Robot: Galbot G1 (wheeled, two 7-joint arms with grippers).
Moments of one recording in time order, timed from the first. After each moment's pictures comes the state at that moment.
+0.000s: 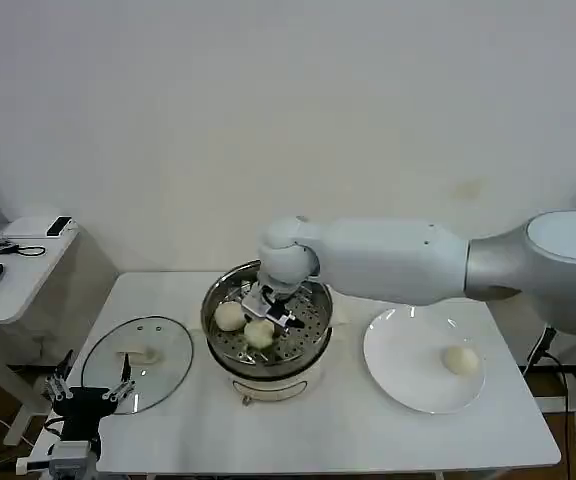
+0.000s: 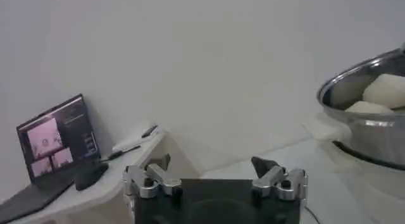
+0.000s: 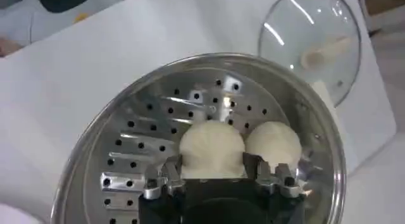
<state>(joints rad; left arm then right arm) 1.73 -1.32 -0.73 -2.24 0.09 0.23 -0.16 0.53 1.28 -1.33 1.44 0.06 -0.06 -1.02</state>
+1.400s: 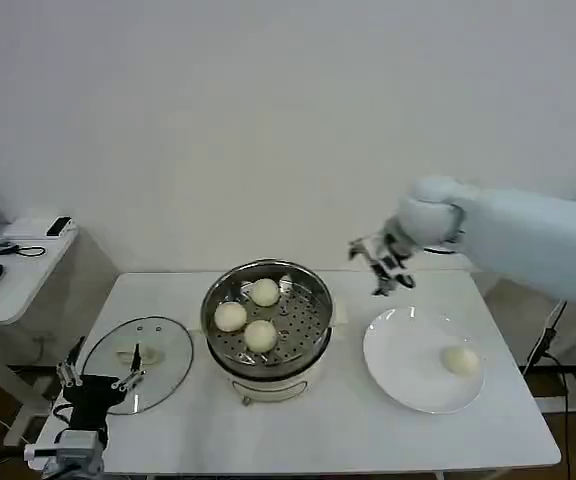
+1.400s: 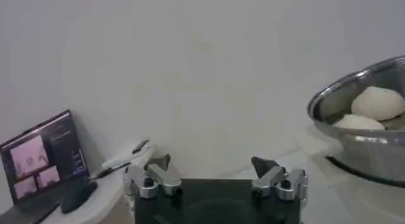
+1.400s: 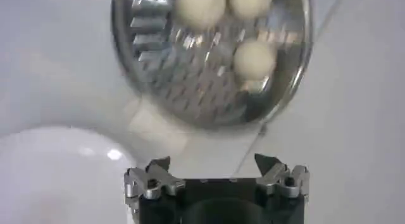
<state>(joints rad) 1.69 -1.26 -0.70 -2.23 0.08 0.24 -0.15 0.57 0.68 -1.29 1.57 0.08 -0.24 -0.95</state>
